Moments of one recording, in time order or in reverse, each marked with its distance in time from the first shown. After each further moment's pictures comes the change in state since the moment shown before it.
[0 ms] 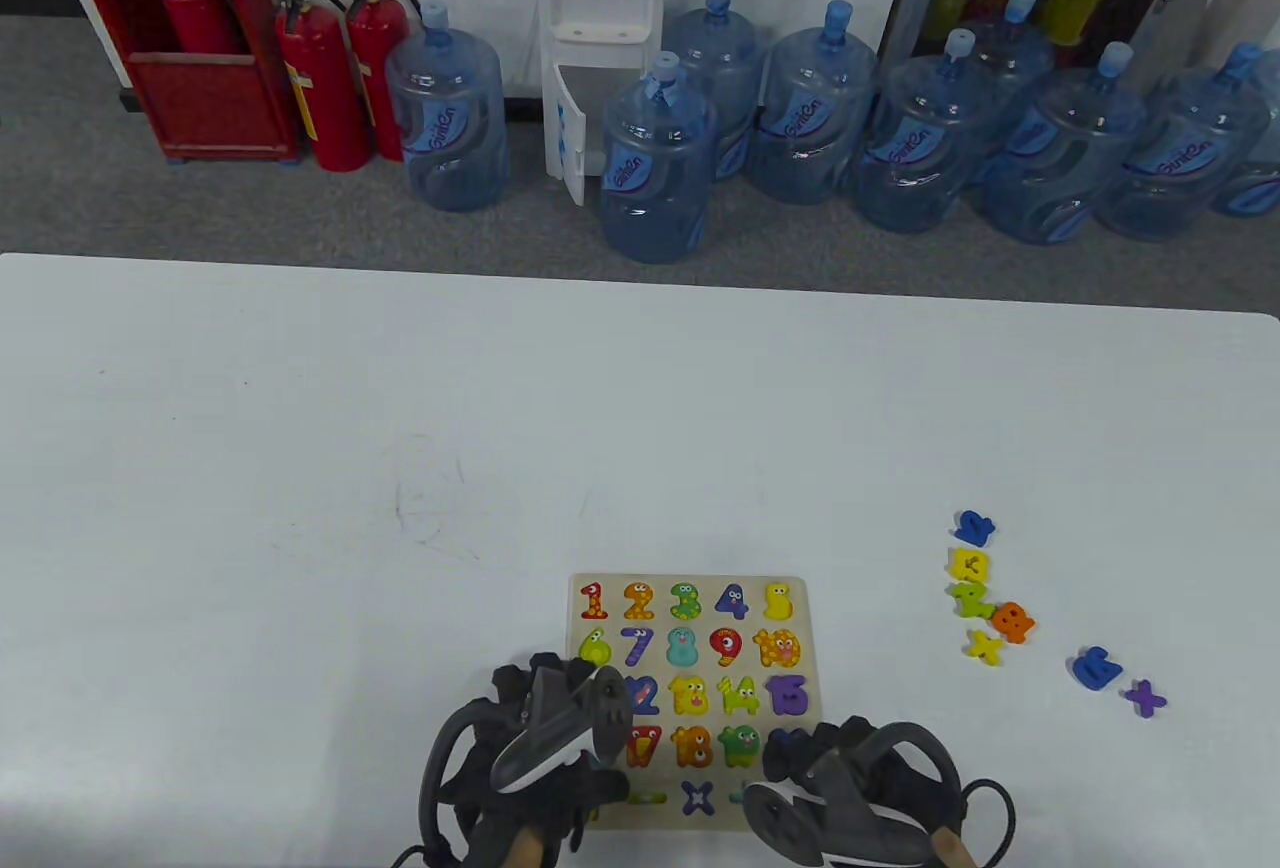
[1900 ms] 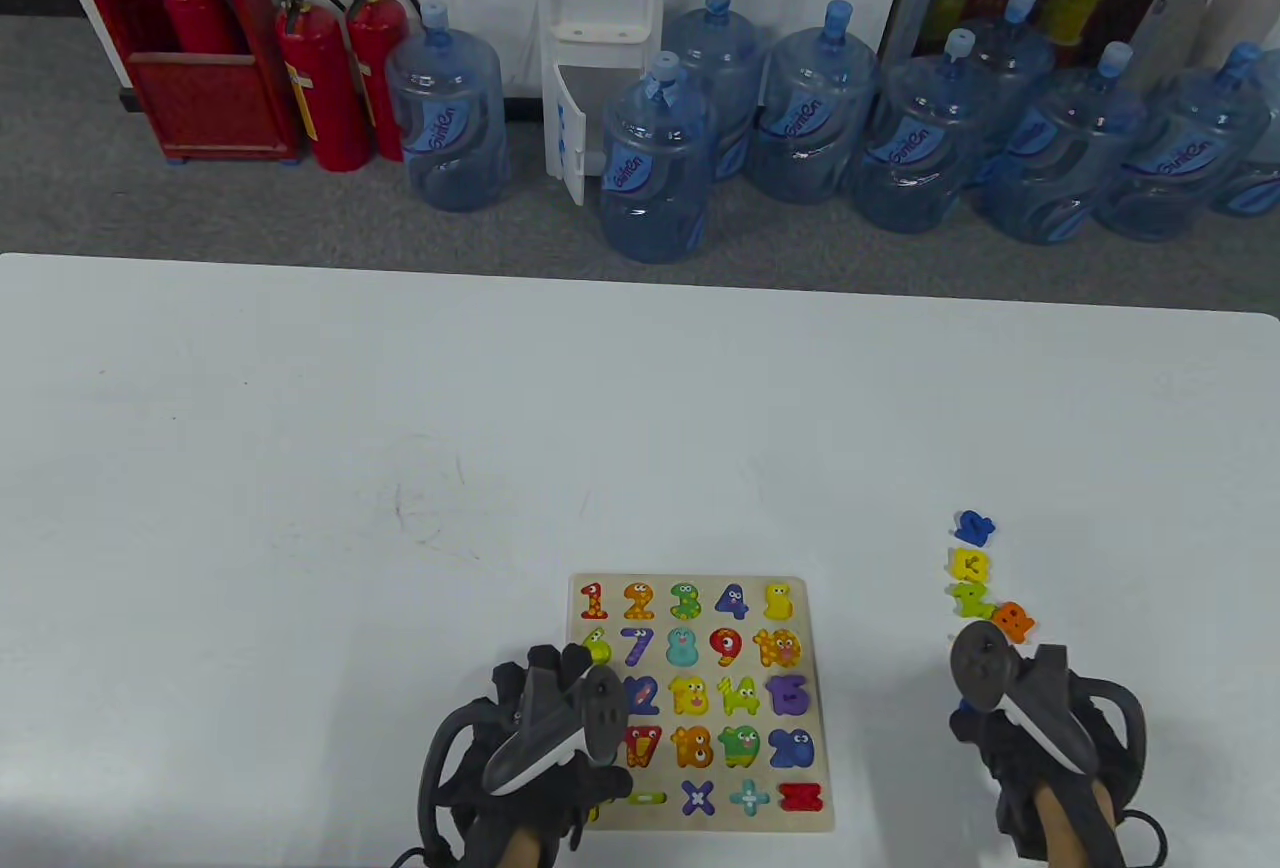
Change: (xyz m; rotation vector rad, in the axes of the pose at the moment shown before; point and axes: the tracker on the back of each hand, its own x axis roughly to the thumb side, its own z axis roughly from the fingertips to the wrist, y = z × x) left_hand -0.003 -0.001 -0.001 0.020 -0.014 0.049; right_hand -0.159 0.056 0.021 0.151 0.709 -0.157
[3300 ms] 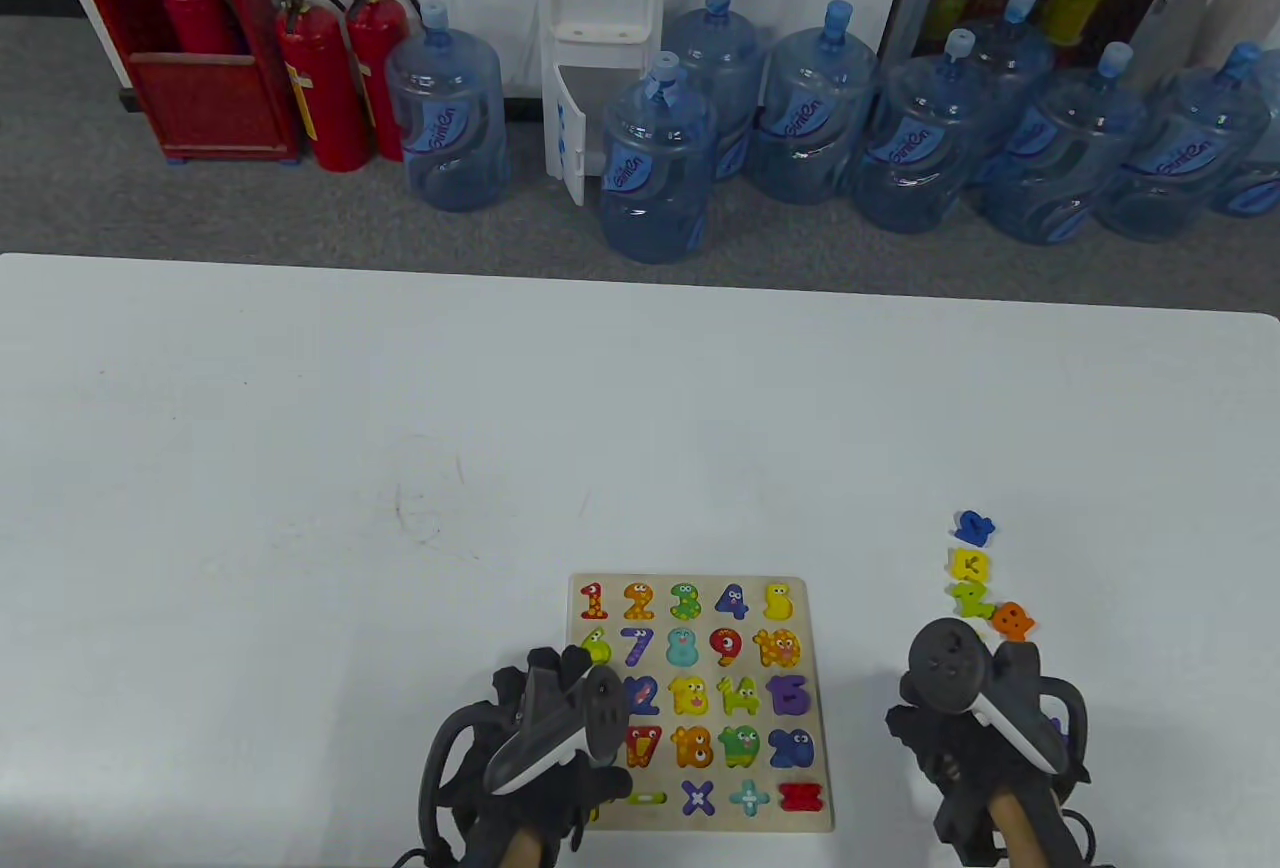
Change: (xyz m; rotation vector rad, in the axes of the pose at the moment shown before) left_hand 0.001 0.000 0.001 -0.013 0.005 -0.004; right_hand 0.021 -0.018 0.009 0.094 -0.083 -0.291
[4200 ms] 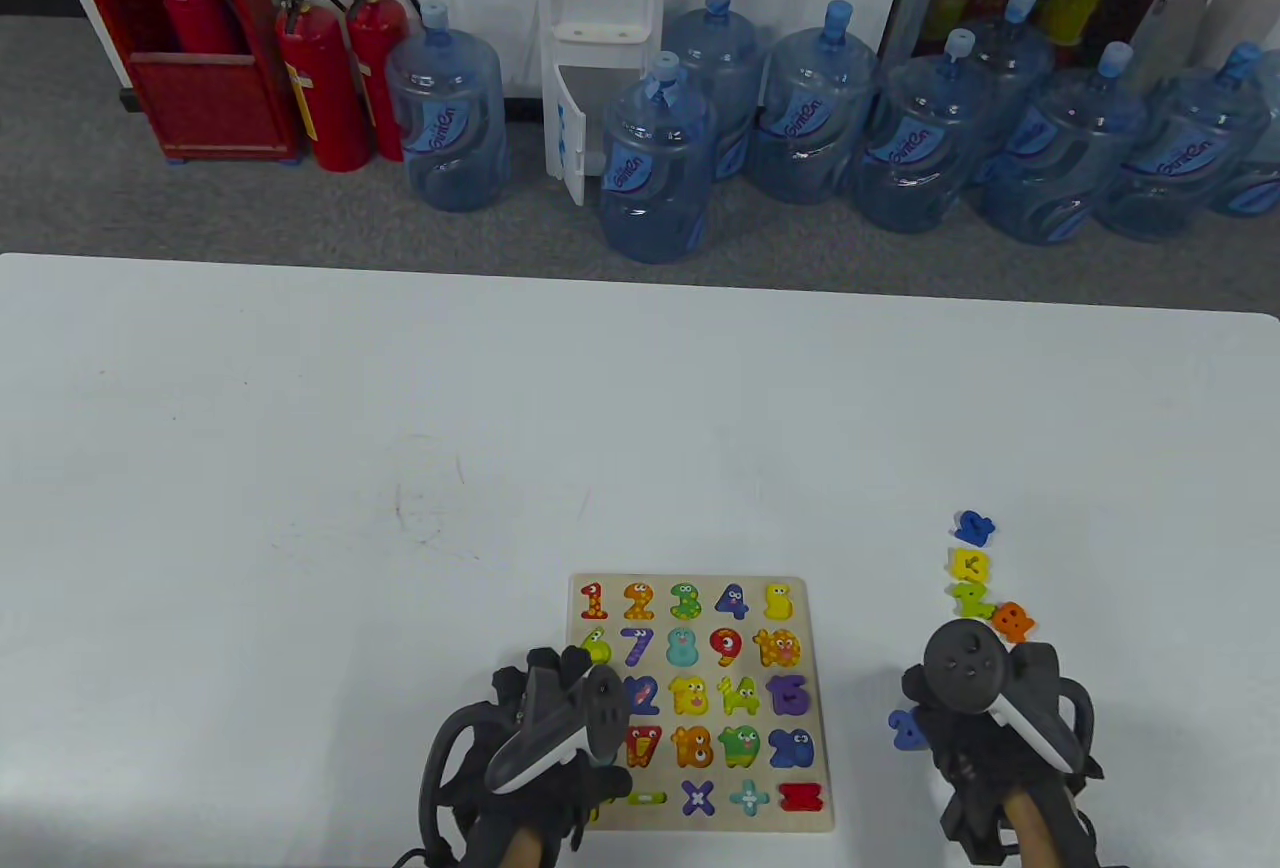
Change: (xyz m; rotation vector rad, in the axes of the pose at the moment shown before) left_hand 0.000 0.000 0.000 -0.006 0.004 -0.002; right_hand -0.005 0.008 -0.004 -0.004 -0.054 -0.003
